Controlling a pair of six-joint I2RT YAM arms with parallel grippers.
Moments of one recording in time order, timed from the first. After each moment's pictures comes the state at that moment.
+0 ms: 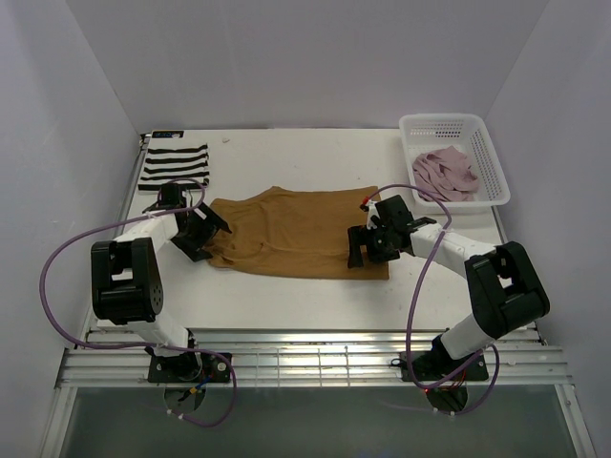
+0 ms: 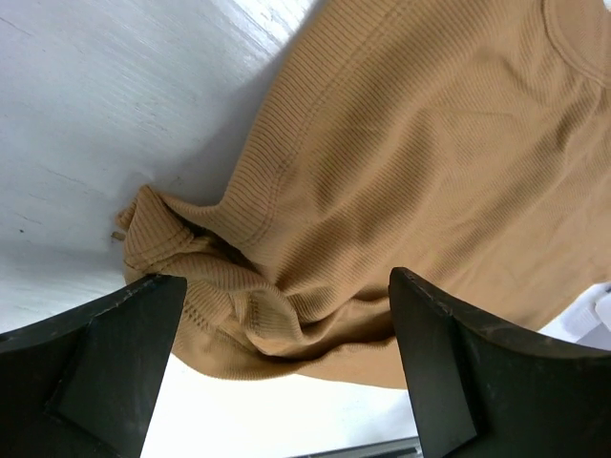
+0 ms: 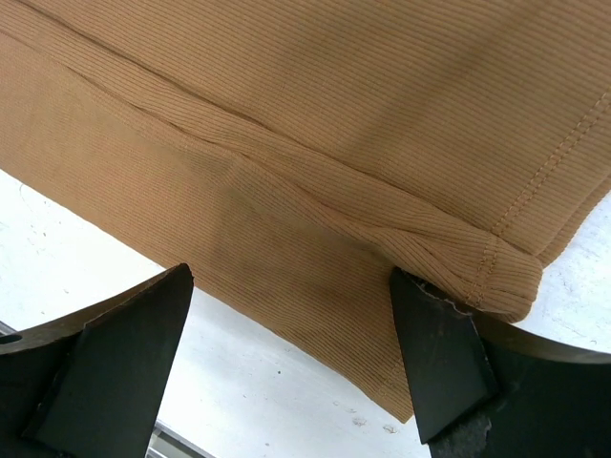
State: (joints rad) left arm 0.08 1.63 0.94 -0.48 0.24 -0.76; right arm 0.45 1.54 0.83 -0.34 -0.27 0.18
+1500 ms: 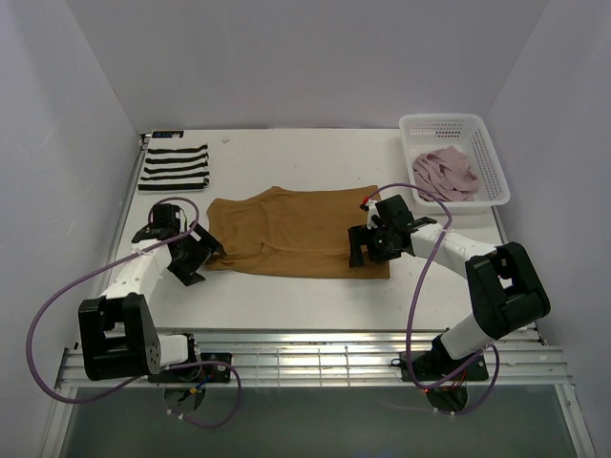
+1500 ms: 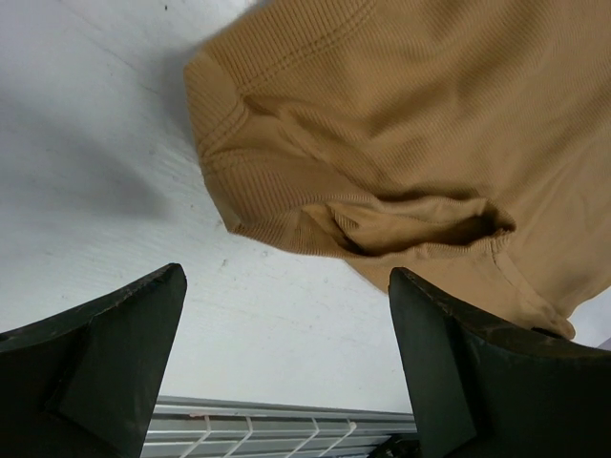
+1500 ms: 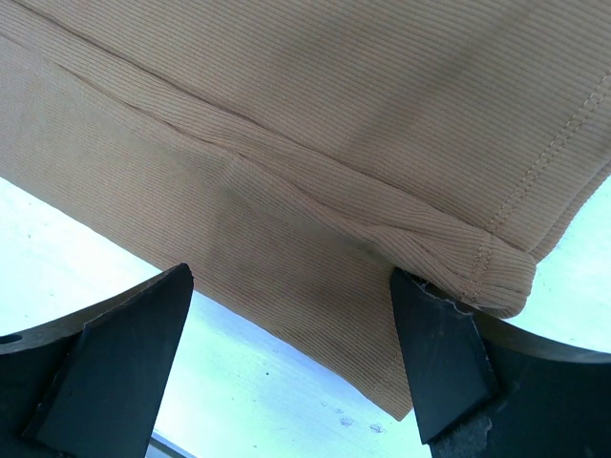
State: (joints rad) left arm 0.09 1.28 0.75 -0.66 0.19 -0.74; right arm 0.45 1.54 0.83 -0.34 -0.25 0.15
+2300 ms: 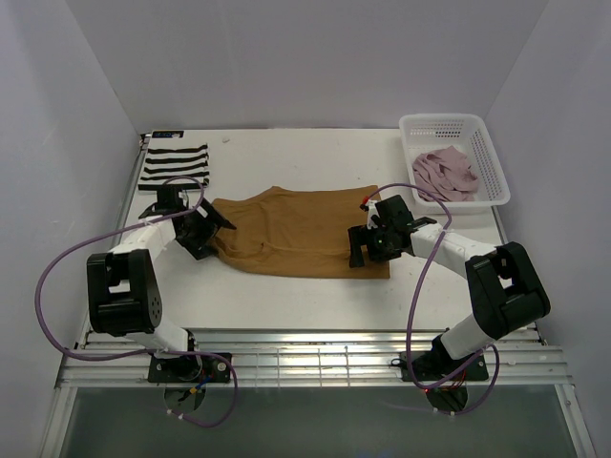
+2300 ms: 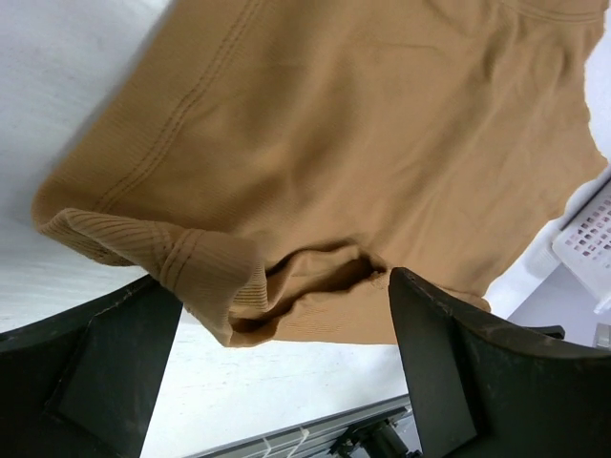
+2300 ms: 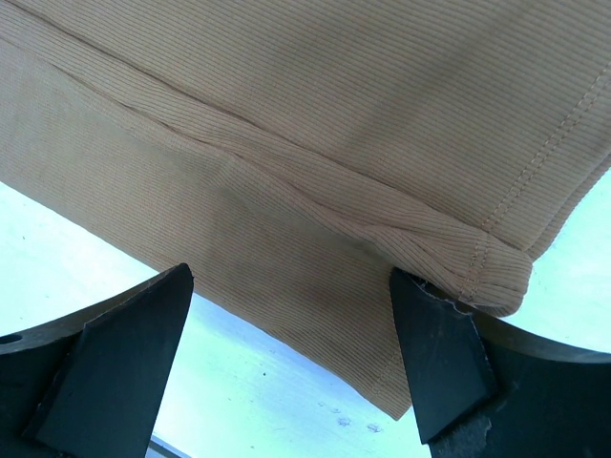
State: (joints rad) left arm 0.09 1.54 0.88 -0.44 0.36 -0.75; right arm 0.45 1.54 0.83 -0.34 -0.24 0.15
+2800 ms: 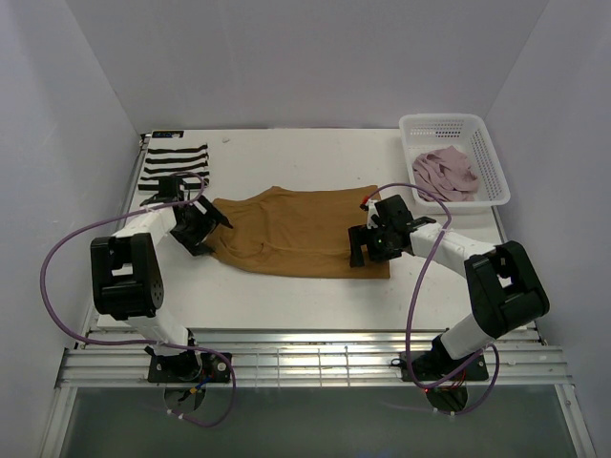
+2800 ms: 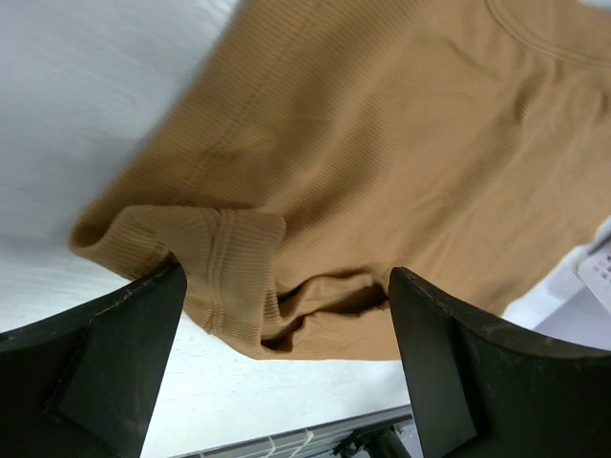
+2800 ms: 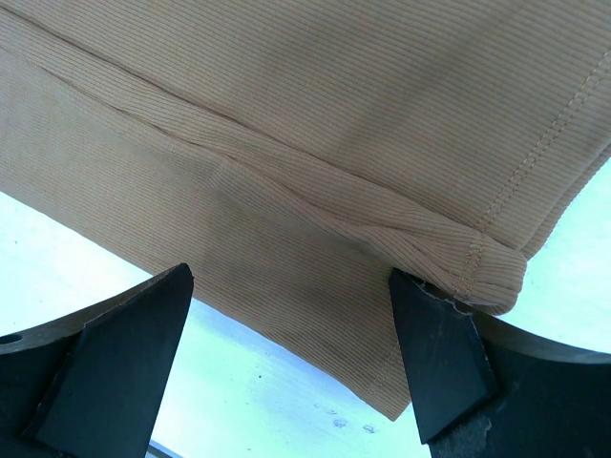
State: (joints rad) left arm 0.09 1.67 1.02 -0.53 0.34 -0.71; right arm 0.45 1.54 0.83 -0.34 -0.22 0.15
